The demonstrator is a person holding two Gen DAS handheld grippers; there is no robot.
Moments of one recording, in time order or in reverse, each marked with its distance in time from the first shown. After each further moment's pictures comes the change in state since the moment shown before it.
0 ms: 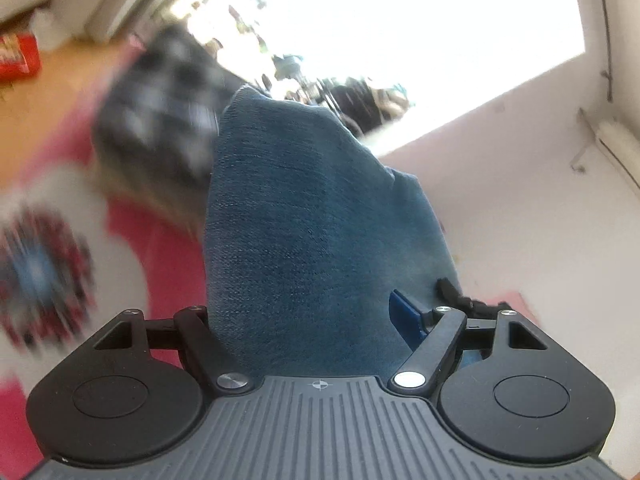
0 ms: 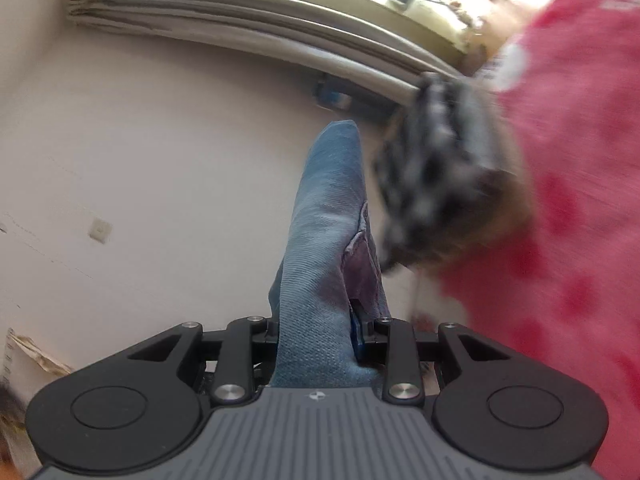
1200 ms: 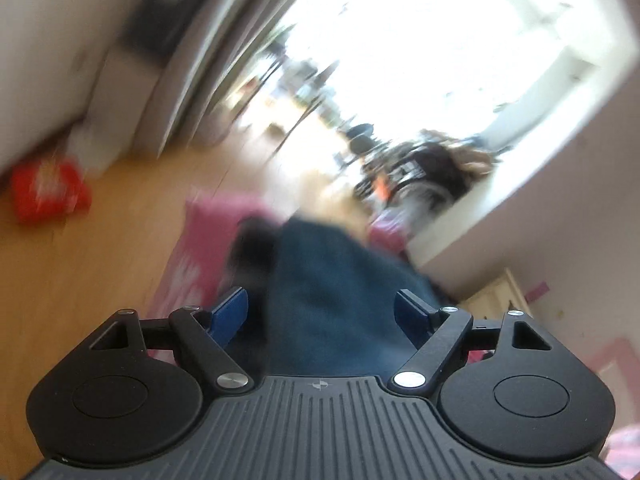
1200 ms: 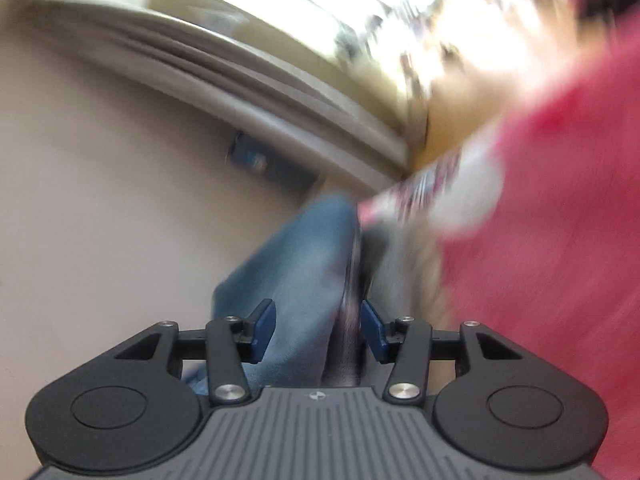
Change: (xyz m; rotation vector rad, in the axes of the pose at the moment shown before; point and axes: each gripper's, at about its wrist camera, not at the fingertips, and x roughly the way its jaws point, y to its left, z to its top) left arm 0.058 0.063 0.175 0.237 -0.151 0.243; right arm 0.069 -0.071 0.134 -0.236 -0.182 -0.312
